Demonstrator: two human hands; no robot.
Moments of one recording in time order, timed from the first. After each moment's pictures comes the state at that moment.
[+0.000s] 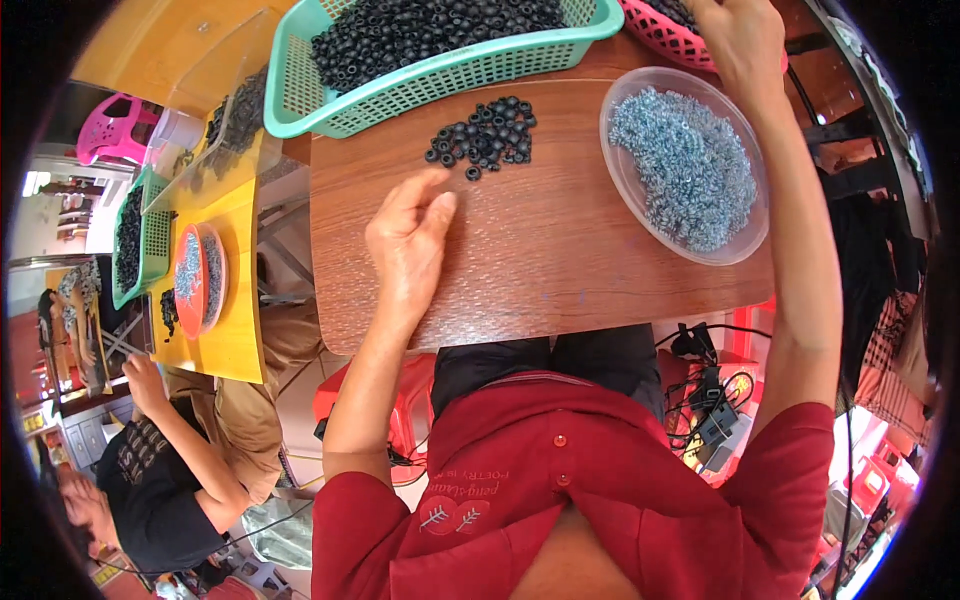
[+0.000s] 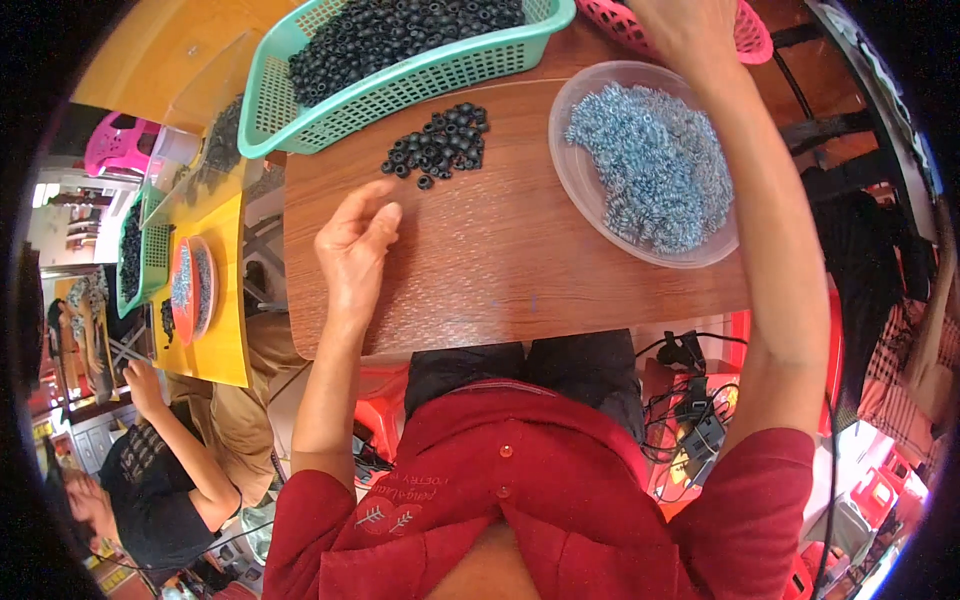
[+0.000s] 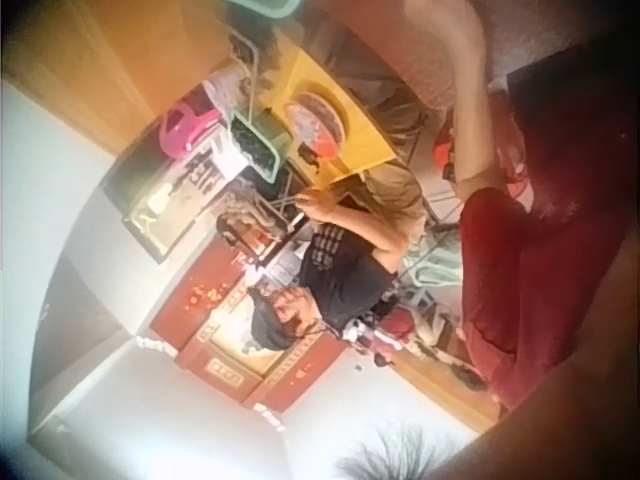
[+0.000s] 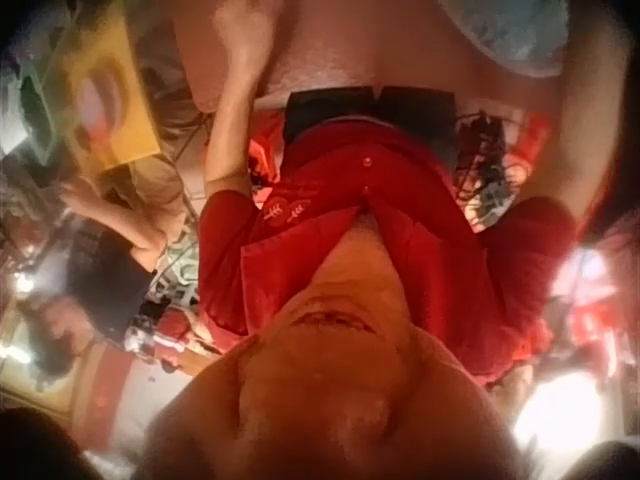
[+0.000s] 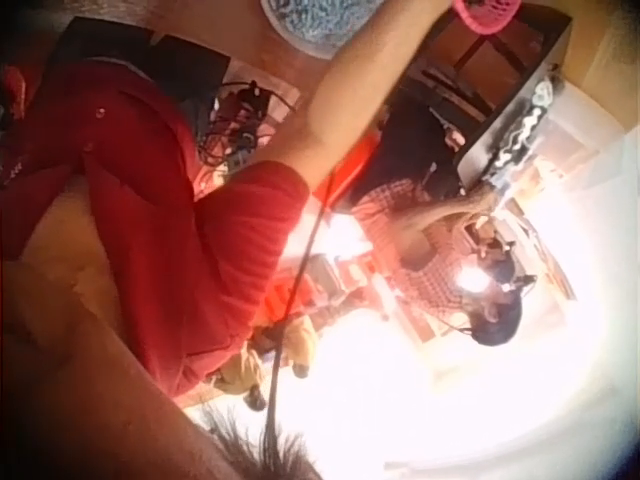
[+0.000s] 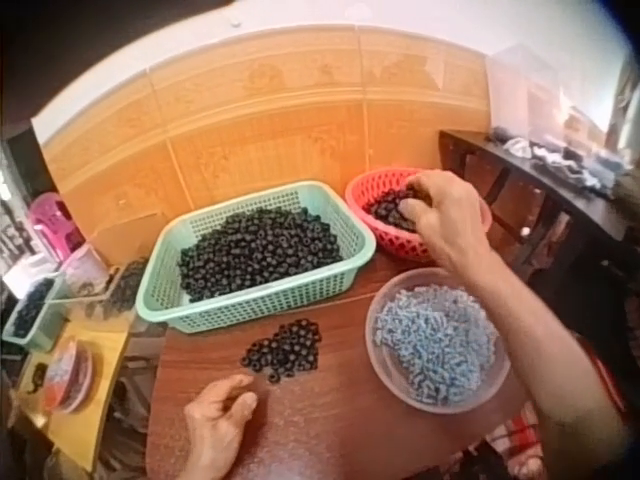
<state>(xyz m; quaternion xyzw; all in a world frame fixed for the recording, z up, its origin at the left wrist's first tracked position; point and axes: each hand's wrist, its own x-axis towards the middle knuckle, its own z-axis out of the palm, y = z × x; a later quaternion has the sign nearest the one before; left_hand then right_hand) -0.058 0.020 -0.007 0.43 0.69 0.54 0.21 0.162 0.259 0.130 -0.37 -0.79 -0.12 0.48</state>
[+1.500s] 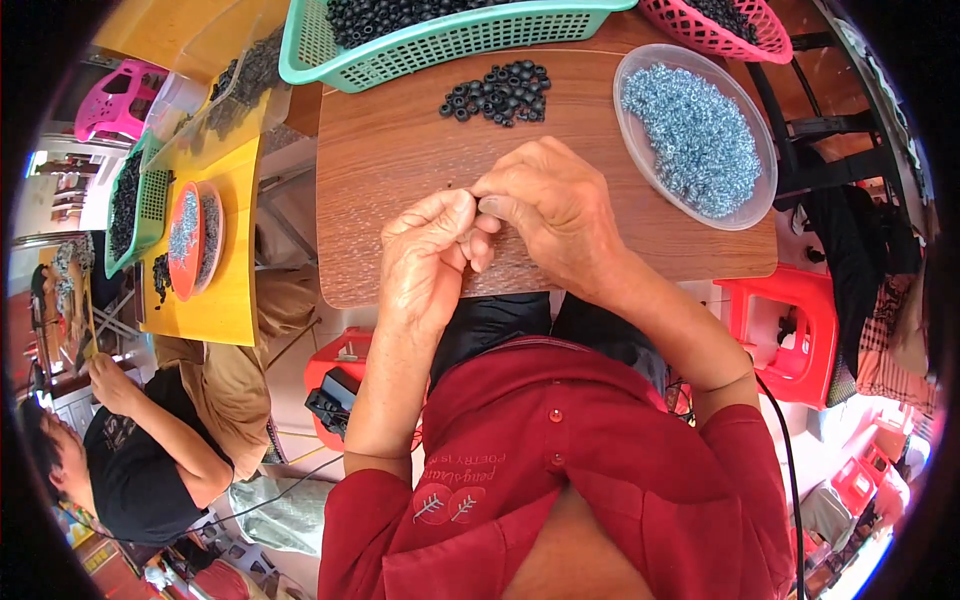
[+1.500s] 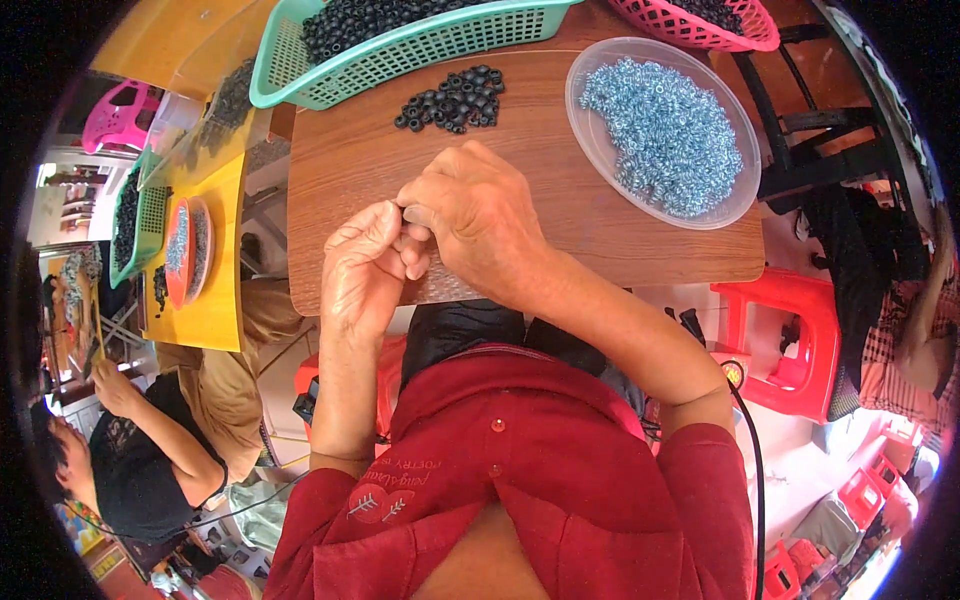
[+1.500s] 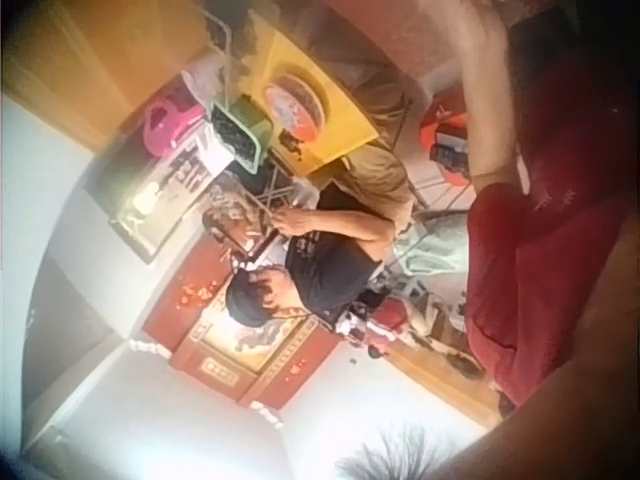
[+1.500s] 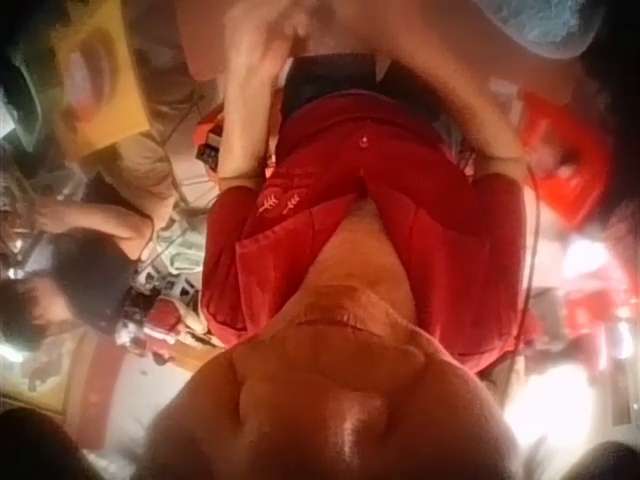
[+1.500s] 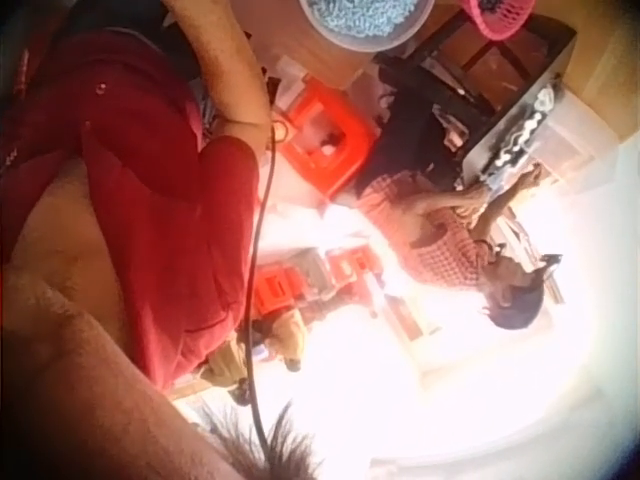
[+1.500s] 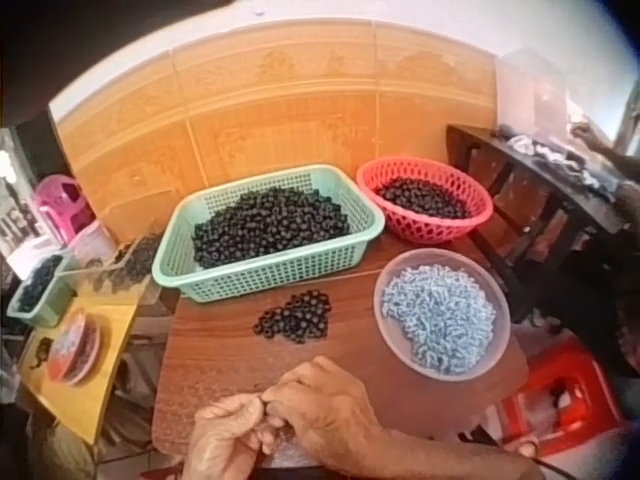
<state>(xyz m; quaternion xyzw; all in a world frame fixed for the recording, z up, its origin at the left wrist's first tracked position) -0.024 -0.041 0.022 0.15 0.41 0.69 0.58 0.107 0.056 0.036 -0.18 -0.83 0.30 0.43</state>
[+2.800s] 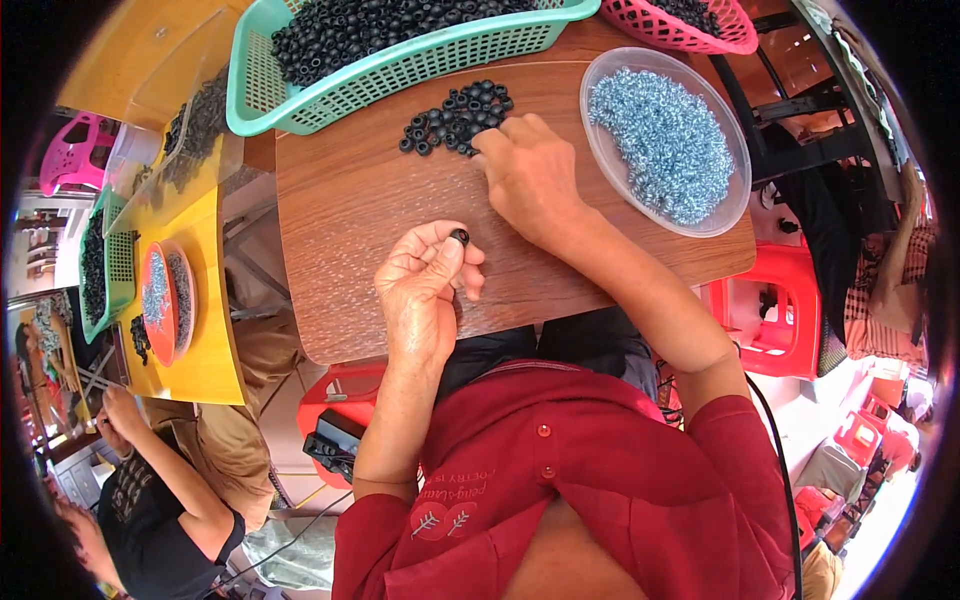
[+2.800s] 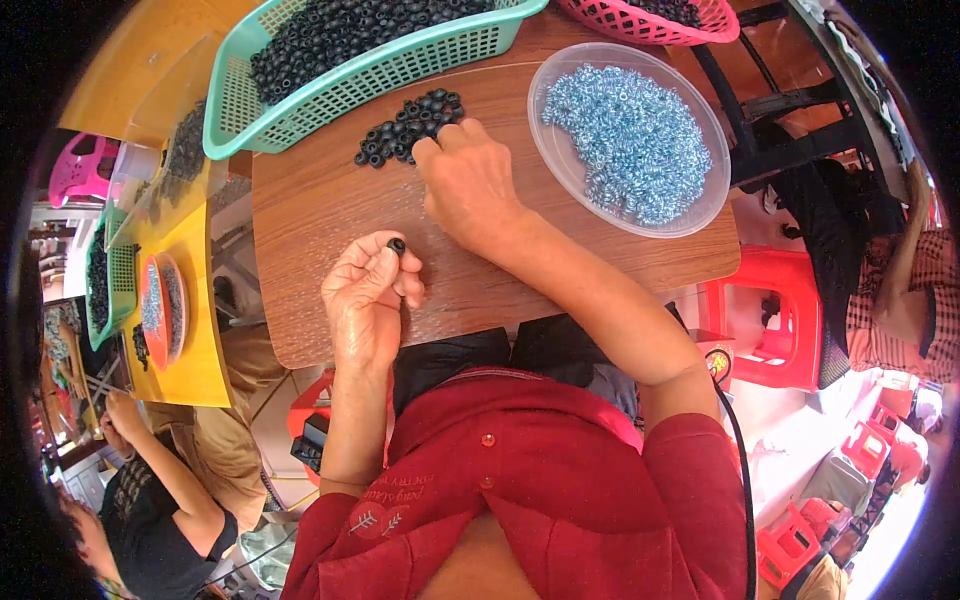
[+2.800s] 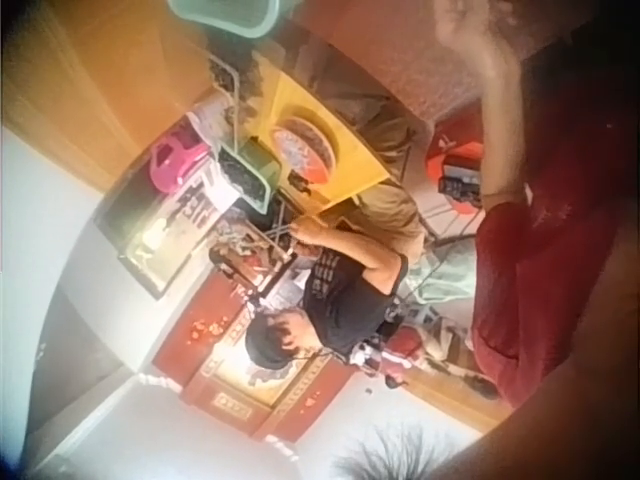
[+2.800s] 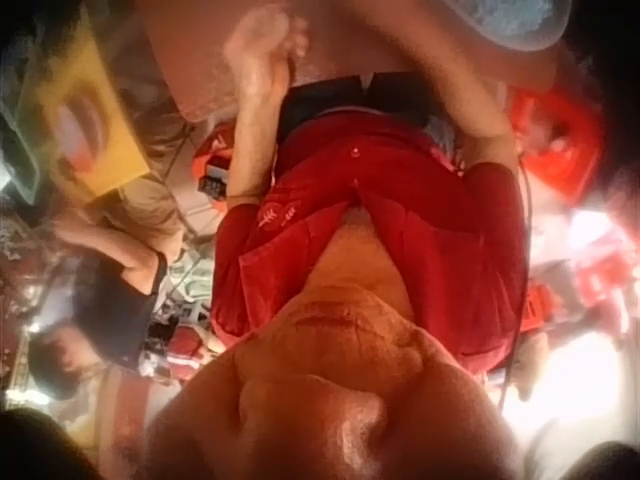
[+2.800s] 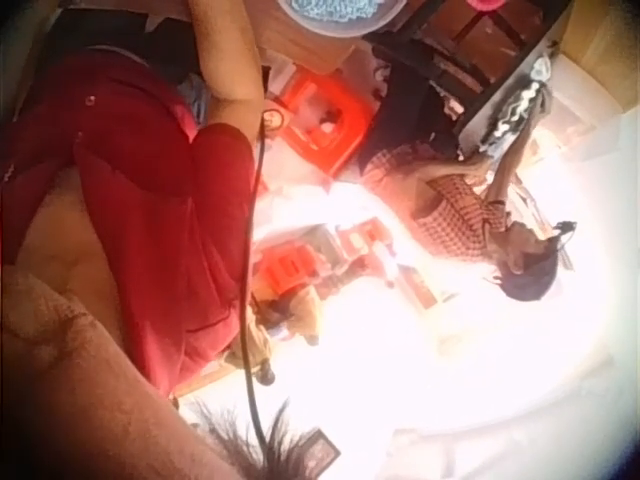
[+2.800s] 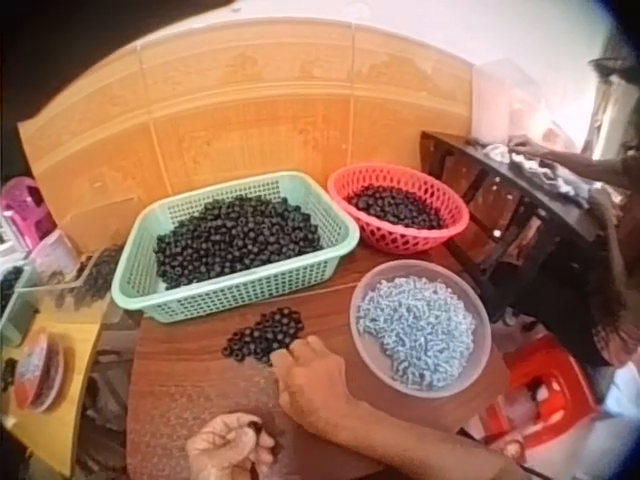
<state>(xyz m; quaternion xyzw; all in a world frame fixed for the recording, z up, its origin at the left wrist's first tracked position) -0.018 -0.023 -0.003 0.15 0.43 0.70 0.55 0.083 0.119 -0.010 -0.33 -0.88 0.06 0.35</state>
